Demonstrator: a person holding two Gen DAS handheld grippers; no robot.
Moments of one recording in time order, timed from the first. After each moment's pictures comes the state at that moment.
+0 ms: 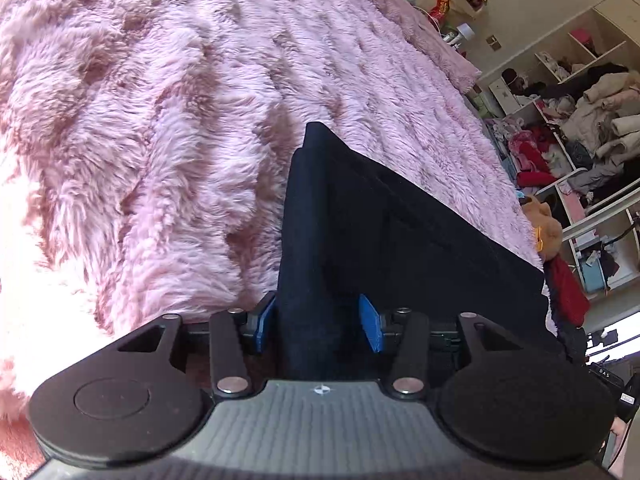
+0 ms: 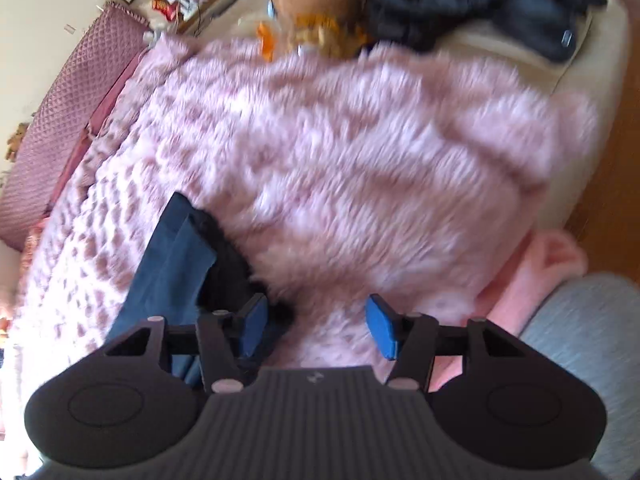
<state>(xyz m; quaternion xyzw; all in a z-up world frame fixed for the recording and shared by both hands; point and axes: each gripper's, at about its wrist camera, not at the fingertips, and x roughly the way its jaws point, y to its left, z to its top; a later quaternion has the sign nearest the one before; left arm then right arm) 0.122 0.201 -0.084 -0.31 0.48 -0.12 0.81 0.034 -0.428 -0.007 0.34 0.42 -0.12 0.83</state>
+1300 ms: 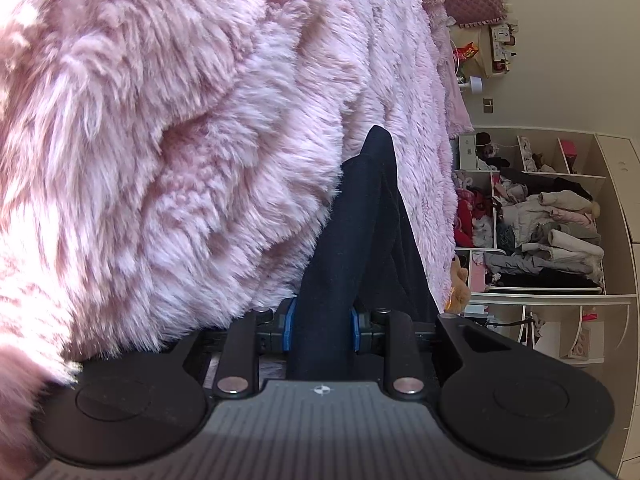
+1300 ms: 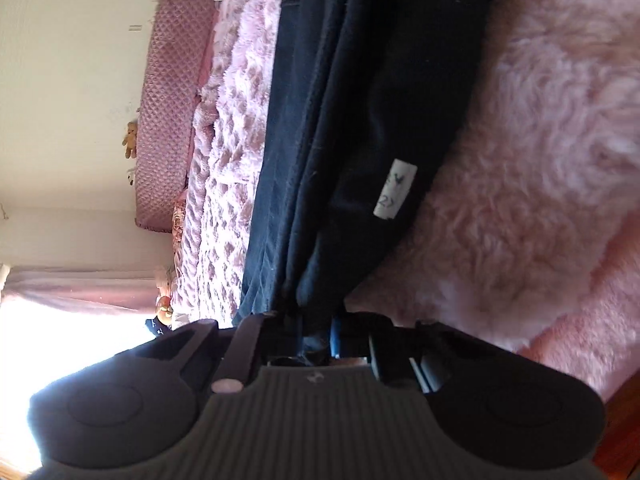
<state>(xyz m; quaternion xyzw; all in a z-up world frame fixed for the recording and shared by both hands) 0.148 0.241 -0.162 -0.55 0.47 -0.17 0.67 0.042 -0.288 -0.081 0.59 0.43 0.09 0.68</state>
